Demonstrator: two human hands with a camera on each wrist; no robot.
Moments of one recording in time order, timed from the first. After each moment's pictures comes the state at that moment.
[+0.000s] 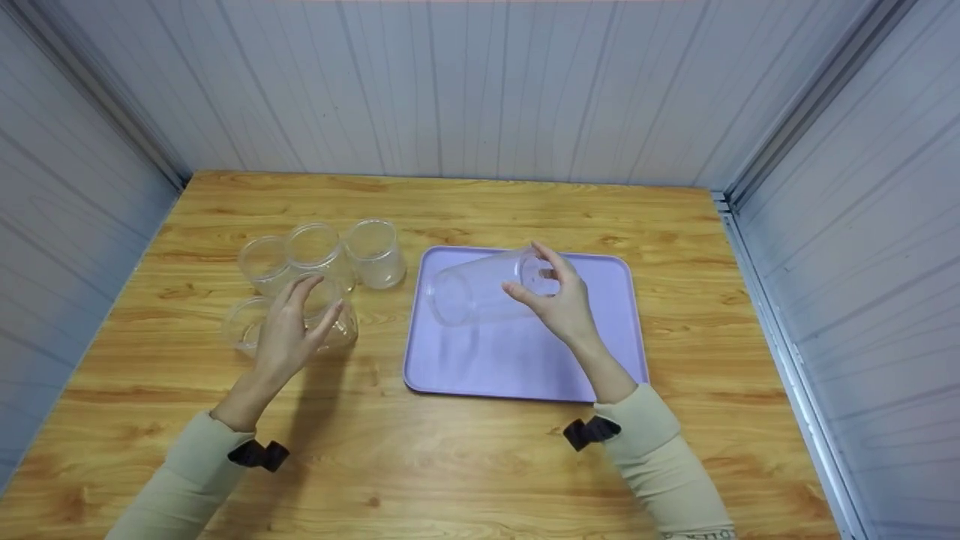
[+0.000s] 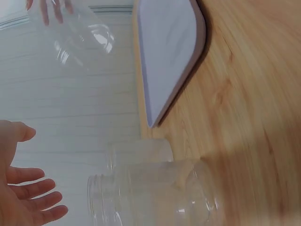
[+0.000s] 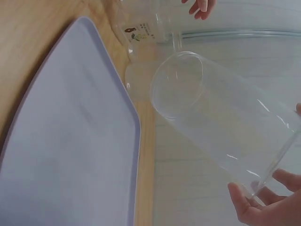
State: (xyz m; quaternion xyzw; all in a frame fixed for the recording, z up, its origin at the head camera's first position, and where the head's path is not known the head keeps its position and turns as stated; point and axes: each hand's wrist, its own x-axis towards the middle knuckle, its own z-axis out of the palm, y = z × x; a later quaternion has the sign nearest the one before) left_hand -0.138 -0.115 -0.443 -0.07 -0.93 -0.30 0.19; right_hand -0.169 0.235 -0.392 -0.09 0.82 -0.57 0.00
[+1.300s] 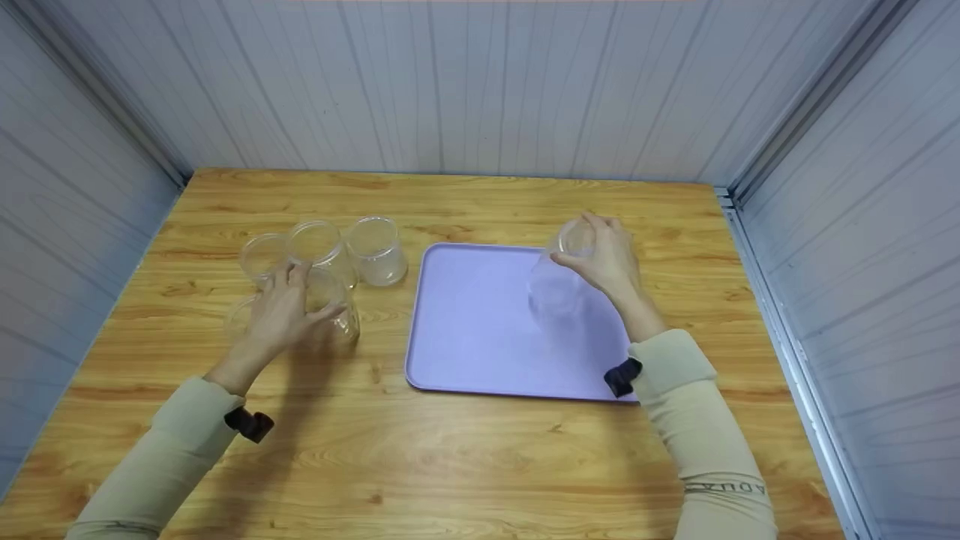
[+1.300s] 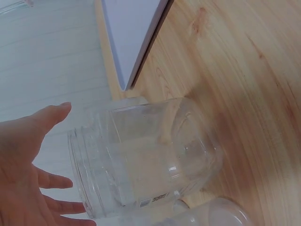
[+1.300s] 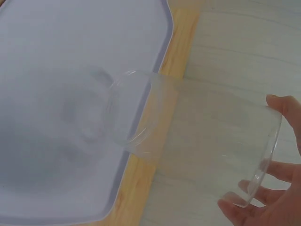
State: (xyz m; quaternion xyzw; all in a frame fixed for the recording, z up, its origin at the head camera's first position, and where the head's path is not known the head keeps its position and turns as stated) left_hand -0.169 -0.141 -0.444 -0.01 -0.99 -0.16 0.00; right_hand -0.227 0.284 -0.383 -0.06 0.95 -0.30 -0.01
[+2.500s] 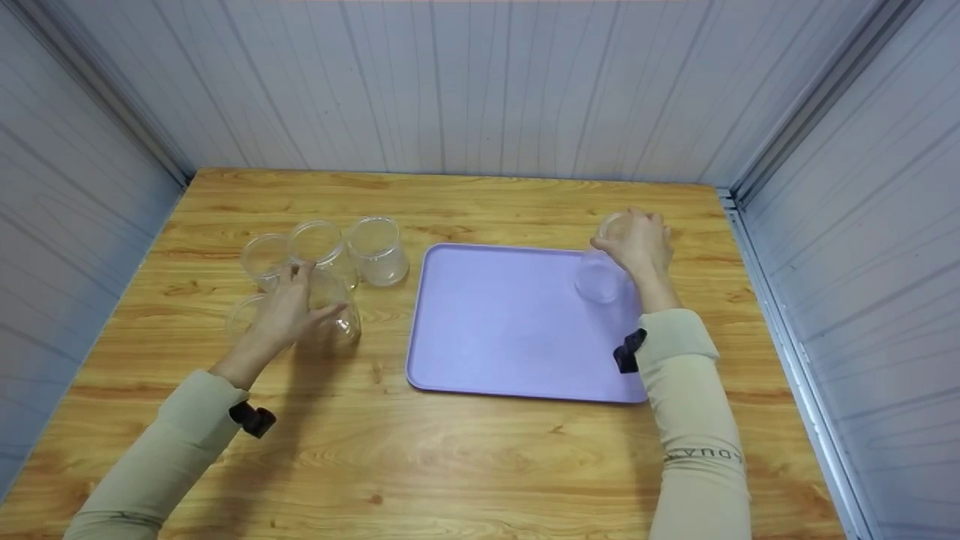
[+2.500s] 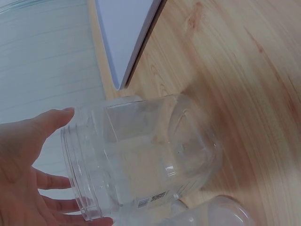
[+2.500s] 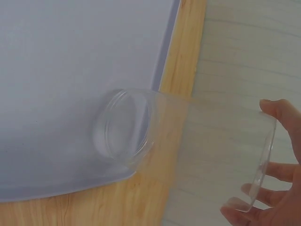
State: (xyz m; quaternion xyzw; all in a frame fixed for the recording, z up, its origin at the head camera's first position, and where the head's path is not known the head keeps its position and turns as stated) left_hand -0.176 -0.140 -0.445 -0.01 -0.98 -0.17 -0.01; right_hand -0.261 0.324 -0.390 0.05 0.97 -0.23 0.03
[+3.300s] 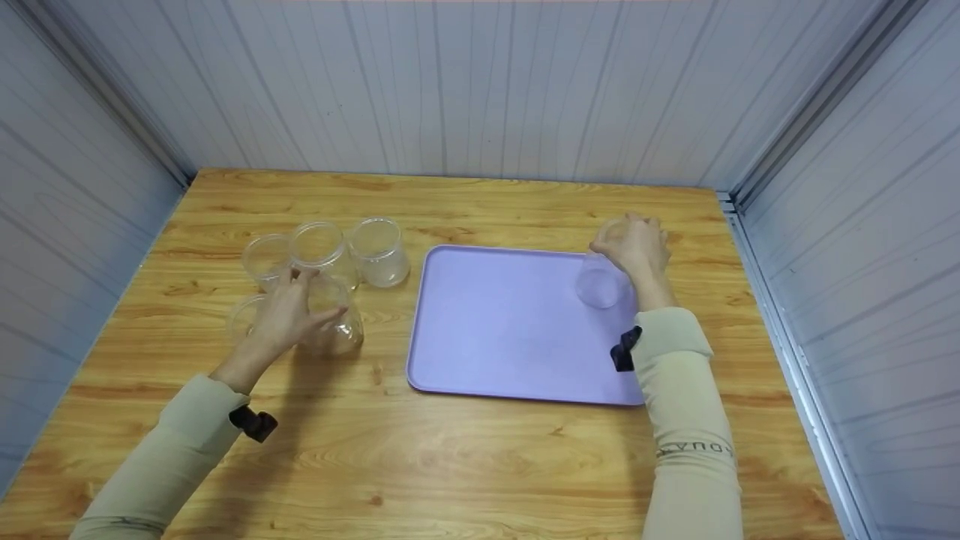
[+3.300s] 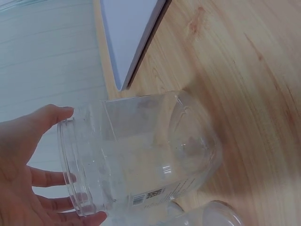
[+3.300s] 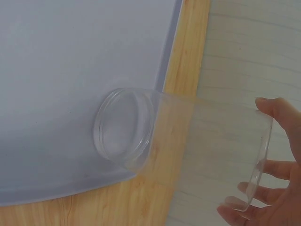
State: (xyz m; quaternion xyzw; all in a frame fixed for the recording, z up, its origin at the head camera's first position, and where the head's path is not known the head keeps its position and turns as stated) left_hand -0.172 -0.141 -0.445 -0.01 -0.98 -0.21 0.02; right_hand -0.267 0.323 -0.395 0.06 0.97 -0.24 0.06
